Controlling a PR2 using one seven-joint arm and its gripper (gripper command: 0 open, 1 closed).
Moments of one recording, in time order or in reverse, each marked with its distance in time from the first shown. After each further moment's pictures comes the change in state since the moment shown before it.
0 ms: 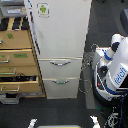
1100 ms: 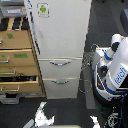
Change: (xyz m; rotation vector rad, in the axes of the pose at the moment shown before) arm 0.114 0.025 -0.015 -0.159 0.015 -0.048
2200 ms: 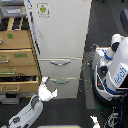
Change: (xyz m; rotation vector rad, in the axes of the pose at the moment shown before) arm 0.122 0.107 0.064 0.222 -0.007 0.122
